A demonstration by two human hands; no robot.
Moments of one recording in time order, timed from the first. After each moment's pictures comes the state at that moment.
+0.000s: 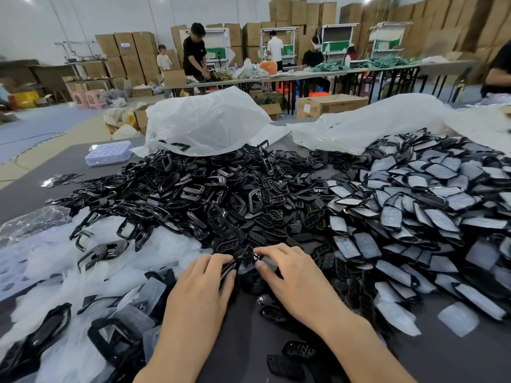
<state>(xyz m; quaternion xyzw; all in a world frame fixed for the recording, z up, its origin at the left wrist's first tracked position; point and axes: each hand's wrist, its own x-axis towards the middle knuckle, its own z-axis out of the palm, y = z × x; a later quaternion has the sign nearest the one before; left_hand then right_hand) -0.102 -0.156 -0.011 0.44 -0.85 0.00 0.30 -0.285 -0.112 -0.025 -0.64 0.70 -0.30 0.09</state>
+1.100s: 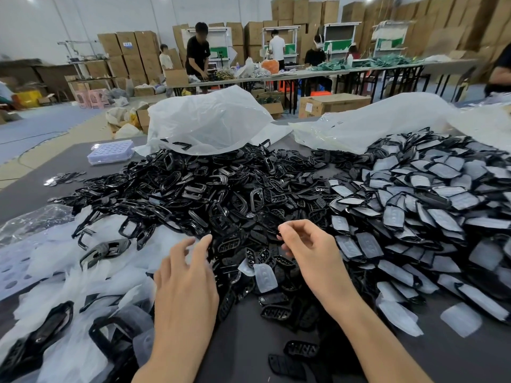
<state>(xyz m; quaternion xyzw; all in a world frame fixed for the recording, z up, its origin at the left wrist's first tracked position) -0.096 -0.157 -0.013 0.52 -0.78 0.01 0.35 -0.293 -0.108 0.003 -0.43 0.61 -0.61 0.26</state>
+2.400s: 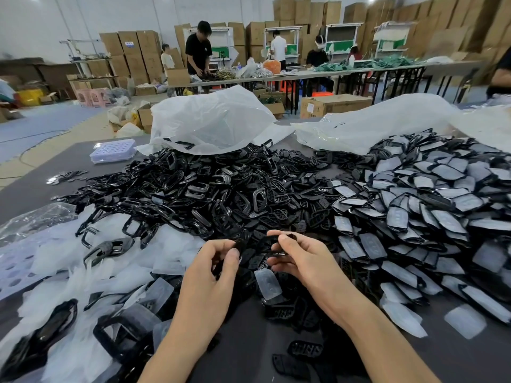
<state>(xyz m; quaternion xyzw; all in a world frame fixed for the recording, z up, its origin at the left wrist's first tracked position) -0.109 -0.163 -0.008 0.41 -0.72 -0.35 0.45 -0.286 -0.118 -0.001 -0.34 0.52 -0.64 0.46</state>
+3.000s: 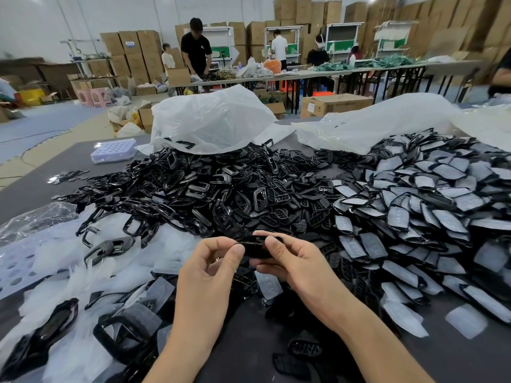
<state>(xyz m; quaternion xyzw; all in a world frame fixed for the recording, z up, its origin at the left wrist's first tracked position) -0.113 -0.148 0.011 0.36 -0.62 -0.46 0.52 -0.272 -0.113 0.000 -0.39 0.42 -0.64 0.51</state>
